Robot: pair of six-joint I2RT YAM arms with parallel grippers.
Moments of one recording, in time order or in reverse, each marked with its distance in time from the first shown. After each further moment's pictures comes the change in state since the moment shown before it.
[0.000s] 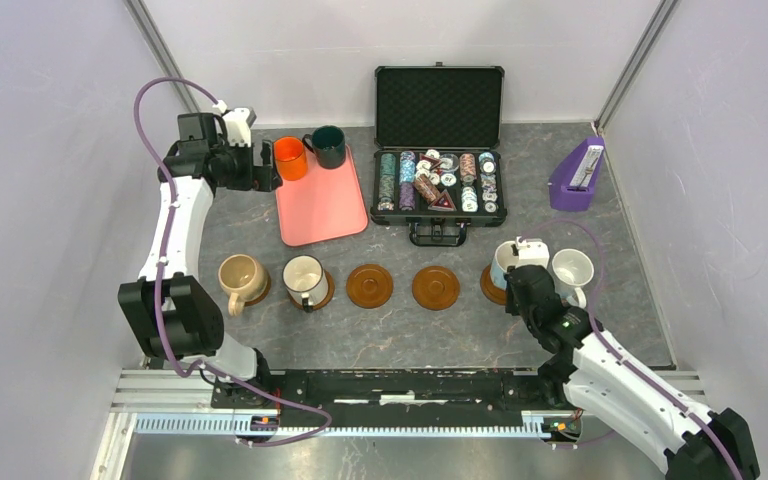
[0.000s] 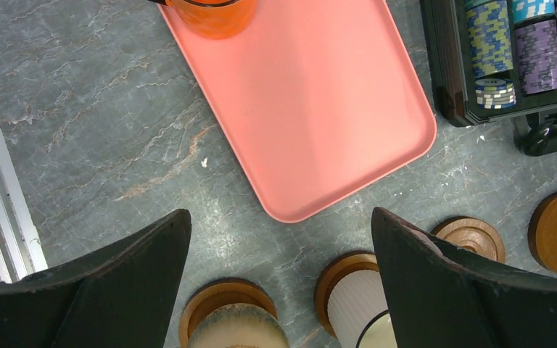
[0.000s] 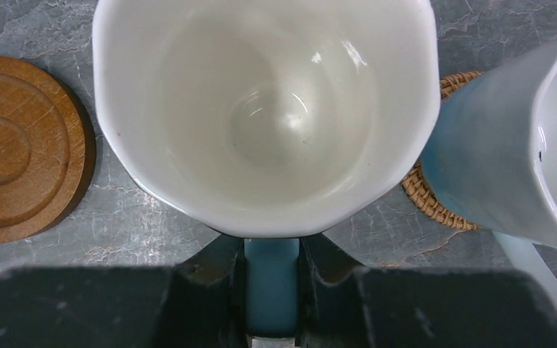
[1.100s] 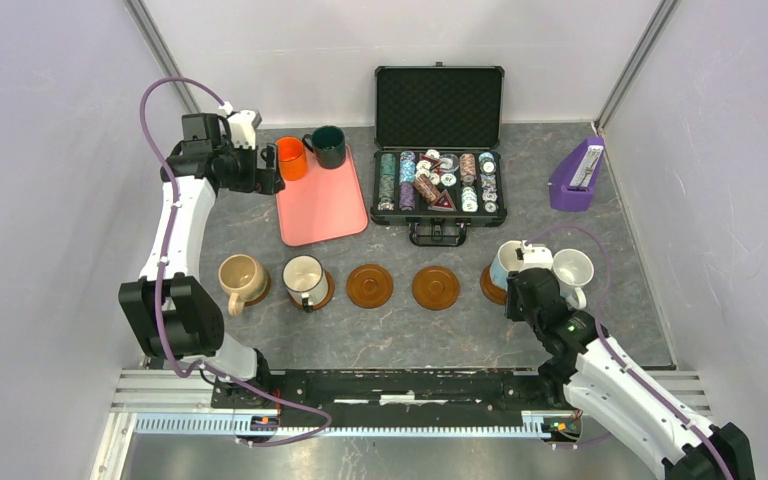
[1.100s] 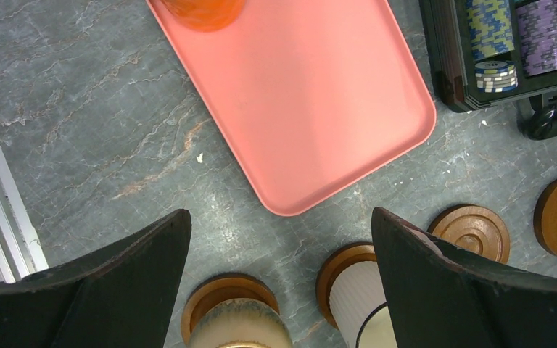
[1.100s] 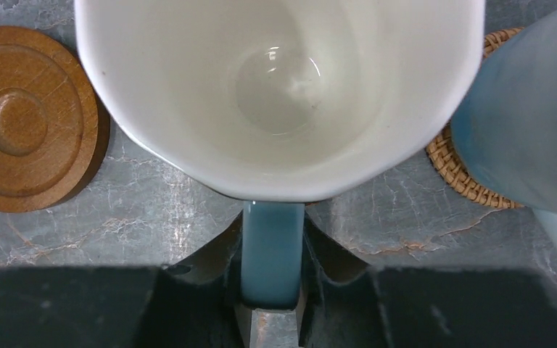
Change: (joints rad) left arm -0.018 0.000 0.000 -0.025 -0.004 0.034; right arm -0.043 -0.063 -0.023 -0.060 -0.115 0.050
